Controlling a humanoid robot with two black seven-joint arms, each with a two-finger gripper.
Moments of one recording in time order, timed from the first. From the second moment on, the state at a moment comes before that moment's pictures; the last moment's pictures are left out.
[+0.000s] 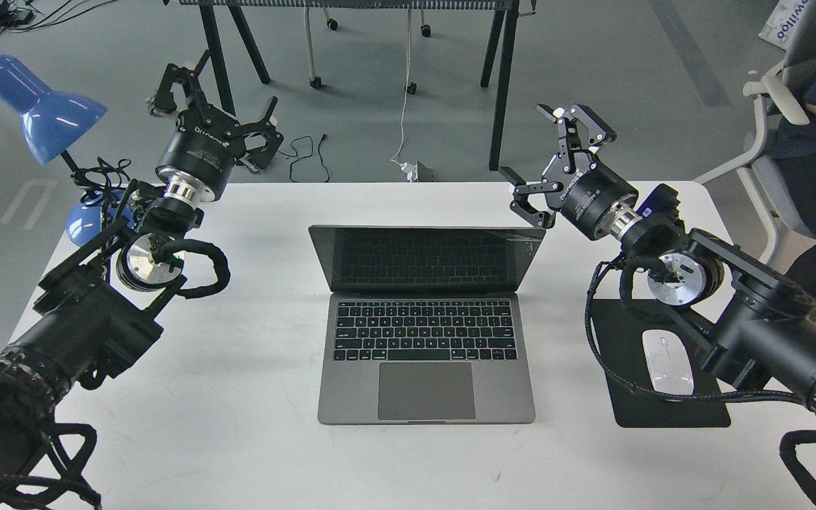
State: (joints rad) left arm -0.77 0.20 -0.84 -0.65 -0.09 -0.49 -0.36; right arm 0.77 -0.29 0.55 0.86 -0.05 0.39 0.22
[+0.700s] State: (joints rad) left arm -0.77 0.20 -0.85 -0.65 -0.09 -0.49 -0.36; right arm 0.64 -0.40 0.43 1.07 -0.23 0.40 0.23
